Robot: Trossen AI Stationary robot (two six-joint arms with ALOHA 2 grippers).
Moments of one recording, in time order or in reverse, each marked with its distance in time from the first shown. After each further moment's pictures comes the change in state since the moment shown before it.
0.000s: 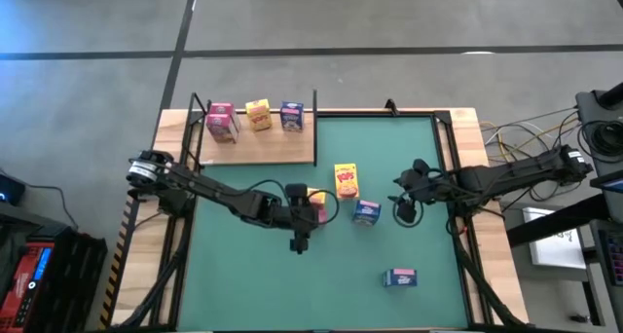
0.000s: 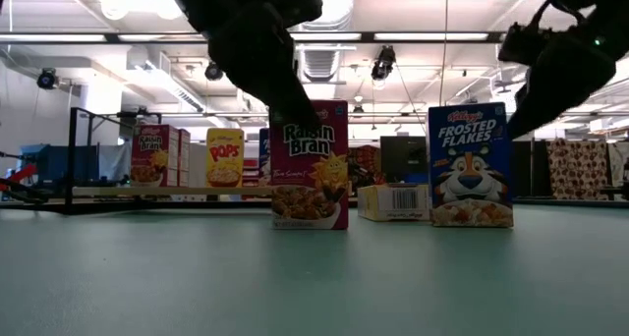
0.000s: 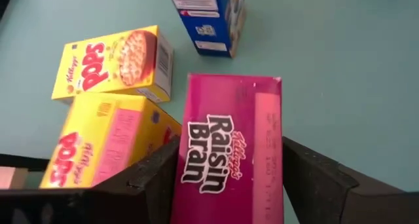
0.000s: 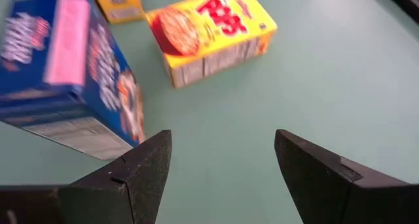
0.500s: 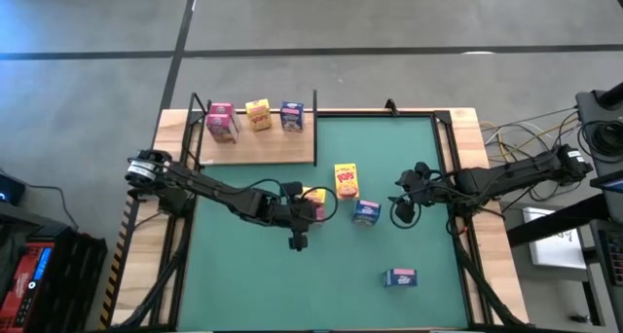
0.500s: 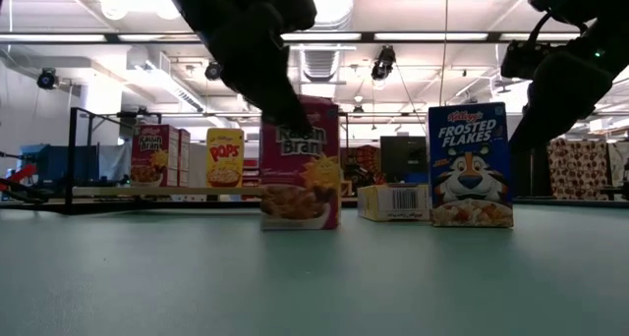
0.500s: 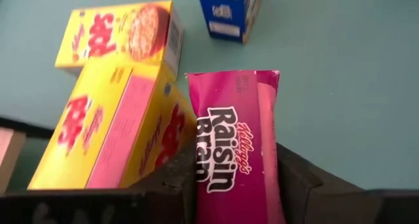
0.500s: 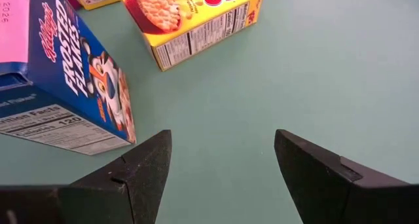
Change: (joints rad) left arm 0.006 -0.008 0.005 -0.086 0.009 -0.122; right arm 0.000 0.023 -0.037 0.000 0.003 0.123
